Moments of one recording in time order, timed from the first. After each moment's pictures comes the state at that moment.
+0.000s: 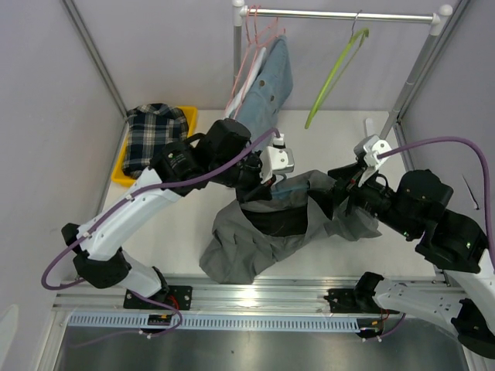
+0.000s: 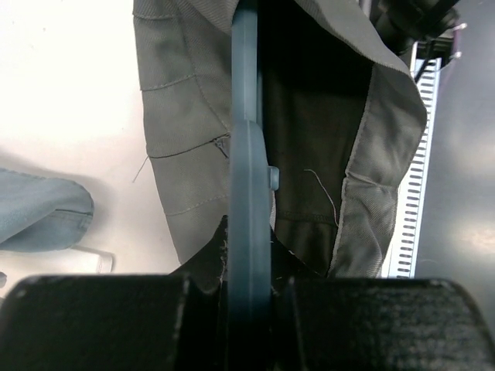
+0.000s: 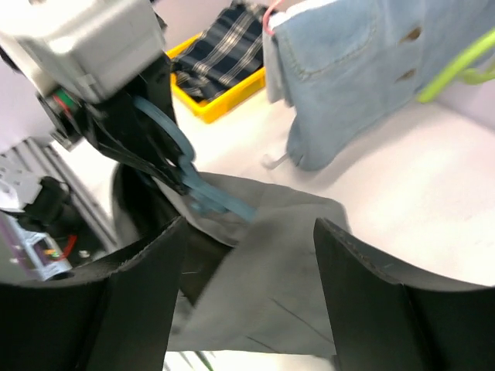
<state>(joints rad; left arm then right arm) -0.95 1.49 1.86 -1.09 0.36 0.33 0.91 0.83 1.43 -0.76 0.11 0.09</state>
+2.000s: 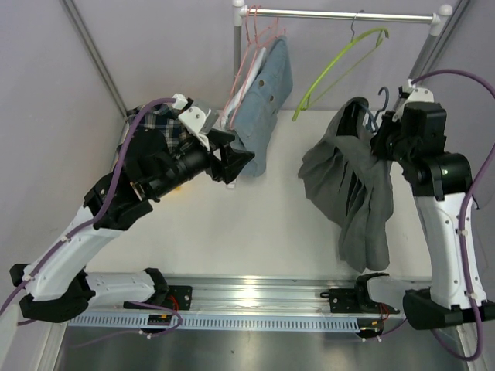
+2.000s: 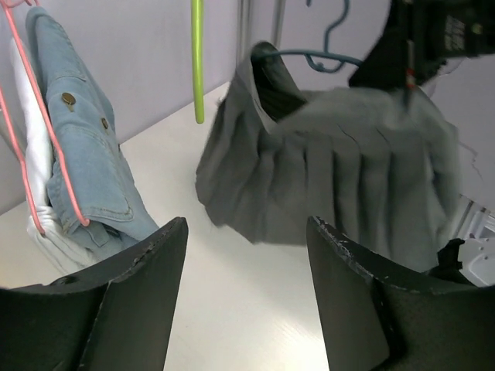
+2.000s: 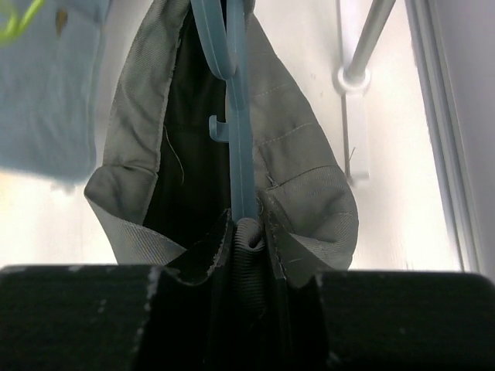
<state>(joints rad) -0.92 1.11 1.62 -0.55 -0.07 -0.08 0.20 1.16 1.72 -1.06 0.19 0.22</state>
